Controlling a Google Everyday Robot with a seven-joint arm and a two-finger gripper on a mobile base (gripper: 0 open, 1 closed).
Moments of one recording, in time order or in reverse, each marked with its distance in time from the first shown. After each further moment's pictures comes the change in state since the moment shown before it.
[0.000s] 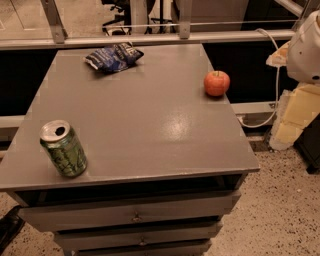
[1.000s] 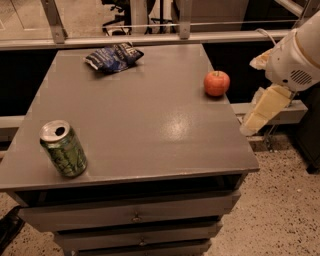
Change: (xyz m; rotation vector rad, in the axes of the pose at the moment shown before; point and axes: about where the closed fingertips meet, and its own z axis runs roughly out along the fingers) arm -0.017 -0.048 0.055 0.025 -0.207 0.084
